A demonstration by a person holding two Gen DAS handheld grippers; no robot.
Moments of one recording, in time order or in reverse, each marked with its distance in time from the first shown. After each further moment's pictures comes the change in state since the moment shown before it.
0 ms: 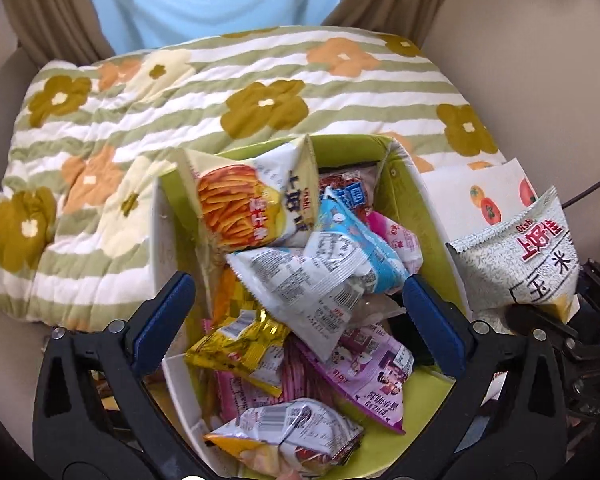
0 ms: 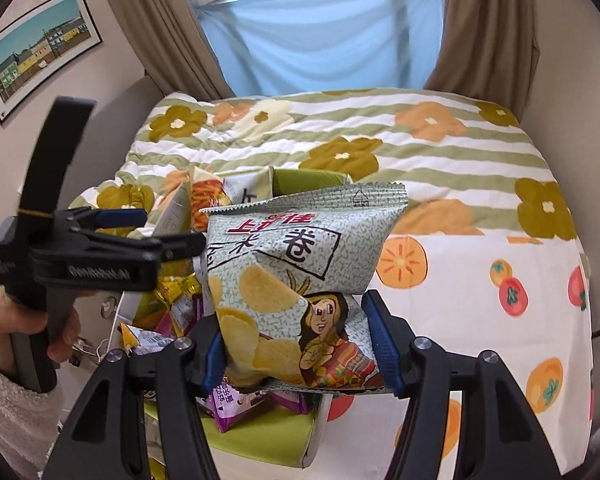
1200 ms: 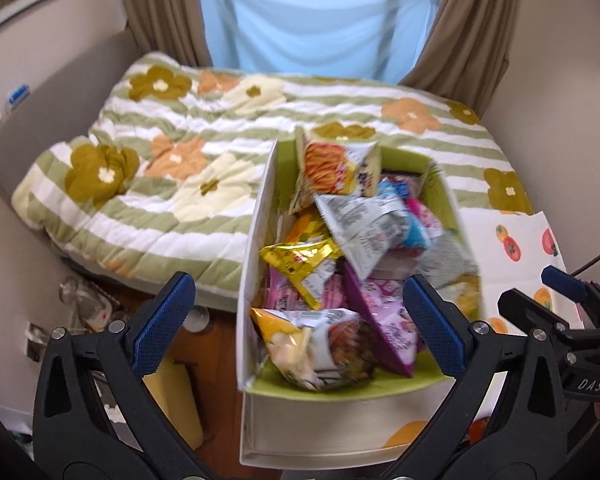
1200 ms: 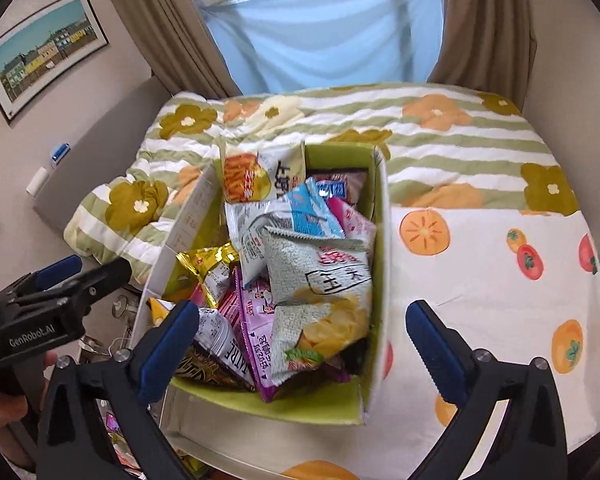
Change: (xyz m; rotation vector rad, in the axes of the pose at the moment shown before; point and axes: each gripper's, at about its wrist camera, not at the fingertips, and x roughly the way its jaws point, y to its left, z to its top) left arm -0.099 -0.009 -0.119 -0.220 -0.231 0.207; right arm -0.025 0.035 -0.042 0.027 -0.038 0.019
